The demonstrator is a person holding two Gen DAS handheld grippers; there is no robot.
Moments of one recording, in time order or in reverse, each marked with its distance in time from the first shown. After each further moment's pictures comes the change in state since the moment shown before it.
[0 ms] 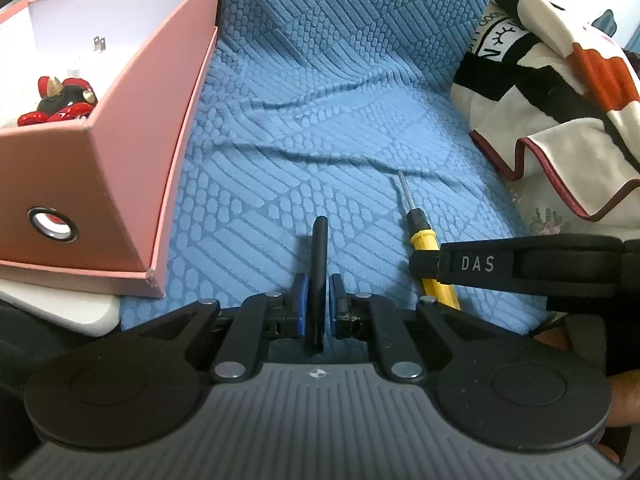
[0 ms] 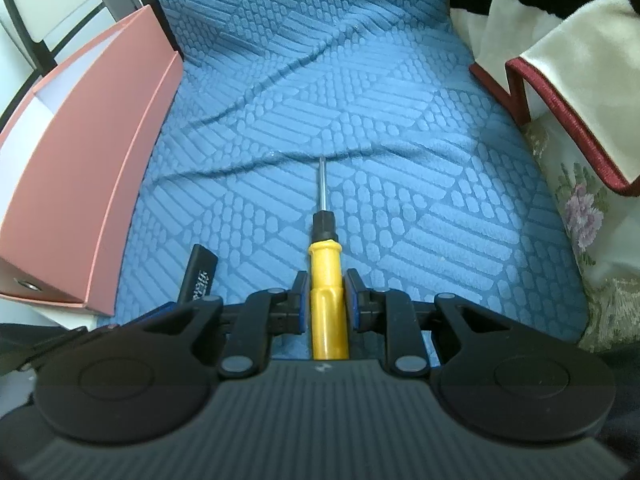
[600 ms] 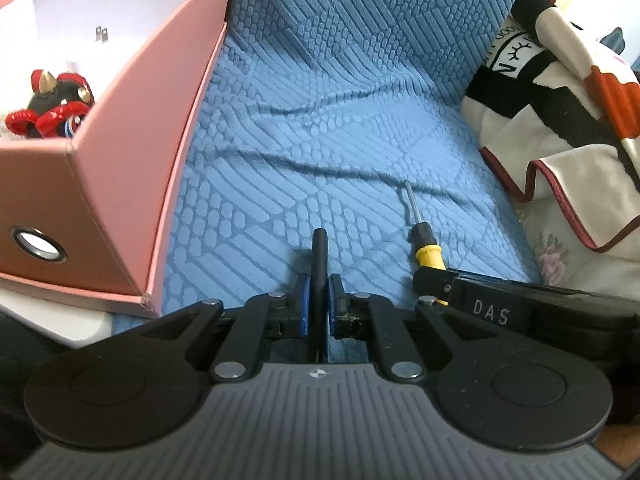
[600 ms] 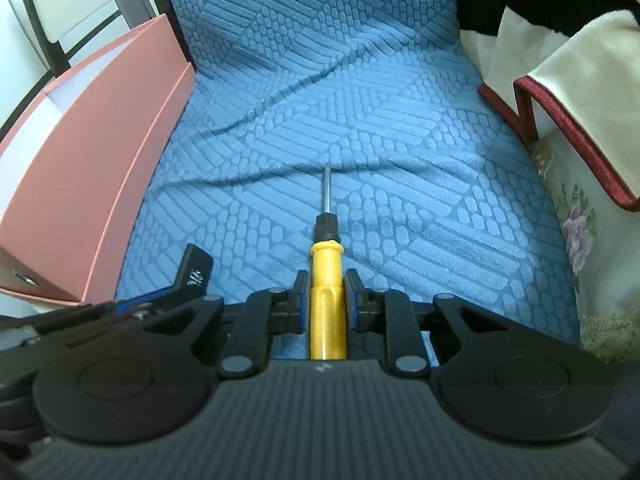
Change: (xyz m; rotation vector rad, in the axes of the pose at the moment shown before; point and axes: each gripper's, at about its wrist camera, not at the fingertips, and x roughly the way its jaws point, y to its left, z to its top) left arm 0.011 0.009 0.011 -0.051 0.000 -0.010; right arm 0.001 -0.001 -0.004 -0.036 -0.069 0.017
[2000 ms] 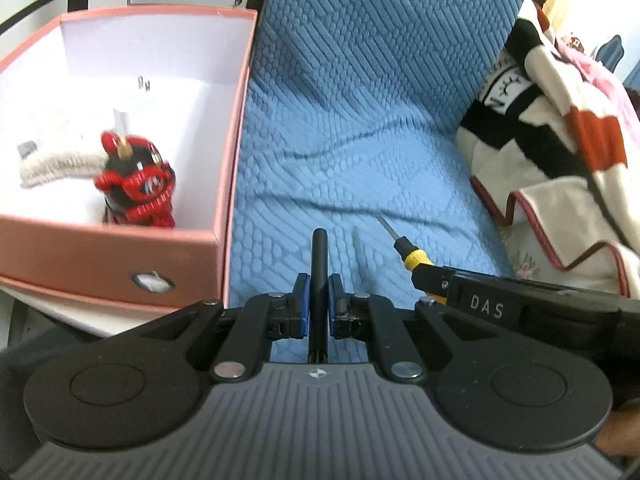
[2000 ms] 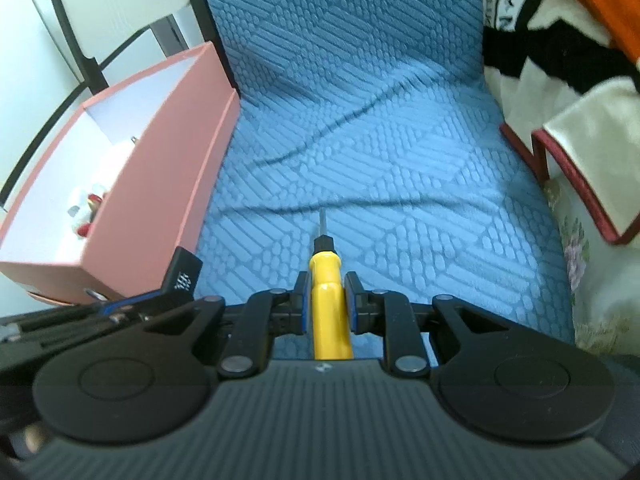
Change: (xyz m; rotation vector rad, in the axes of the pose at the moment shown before) left arm -0.070 0.016 0.023 0.006 -0.014 0.010; right arm -0.045 0.034 0.020 -0.018 -0.031 0.048
